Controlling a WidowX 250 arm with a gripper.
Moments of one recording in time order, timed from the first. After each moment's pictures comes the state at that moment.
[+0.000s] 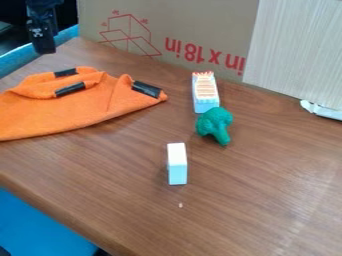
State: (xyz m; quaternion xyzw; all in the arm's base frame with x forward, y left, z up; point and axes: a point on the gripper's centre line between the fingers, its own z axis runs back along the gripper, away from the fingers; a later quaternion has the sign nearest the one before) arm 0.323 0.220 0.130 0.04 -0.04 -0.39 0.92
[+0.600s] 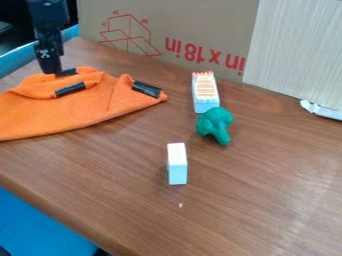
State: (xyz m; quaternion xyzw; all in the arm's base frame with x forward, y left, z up) arm 0.321 0.216 0.099 0.02 -0.03 -0.39 0.92
